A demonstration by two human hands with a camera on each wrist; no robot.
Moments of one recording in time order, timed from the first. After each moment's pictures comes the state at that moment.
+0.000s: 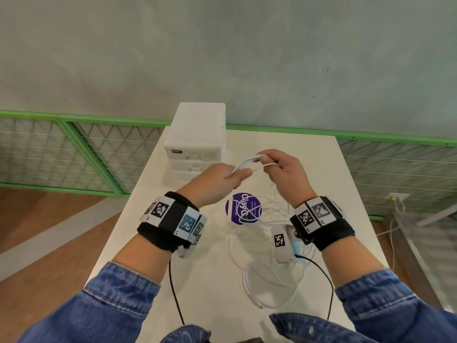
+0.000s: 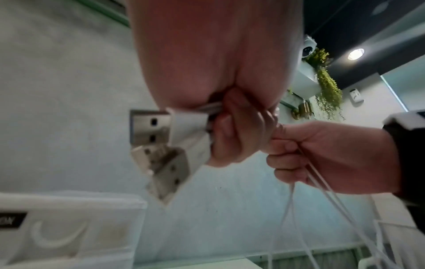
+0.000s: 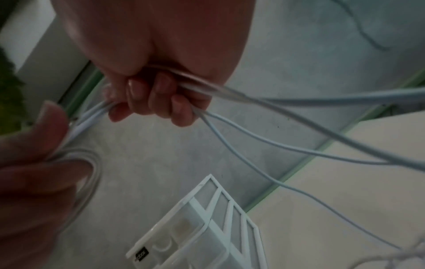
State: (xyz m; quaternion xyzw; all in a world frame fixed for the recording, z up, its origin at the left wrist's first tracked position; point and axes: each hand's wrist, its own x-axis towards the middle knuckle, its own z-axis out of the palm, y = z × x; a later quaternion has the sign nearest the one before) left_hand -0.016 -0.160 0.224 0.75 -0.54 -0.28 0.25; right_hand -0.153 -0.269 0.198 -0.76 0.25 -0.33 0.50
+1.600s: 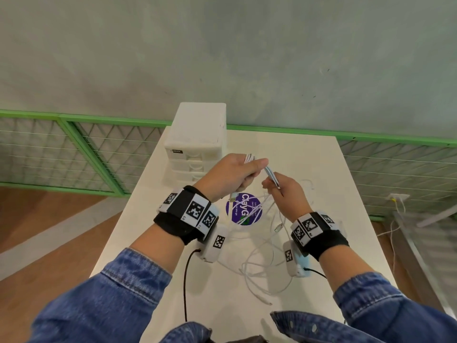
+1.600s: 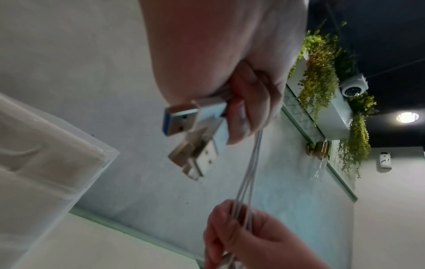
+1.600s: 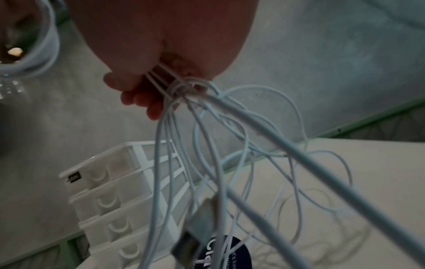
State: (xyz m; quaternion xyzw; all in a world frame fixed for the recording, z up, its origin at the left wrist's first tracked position) left_hand -0.032 -0.177 0.228 0.62 -0.47 -0.43 0.46; right_hand -0.170 -0.283 0.130 -0.84 0.32 -0.28 0.33
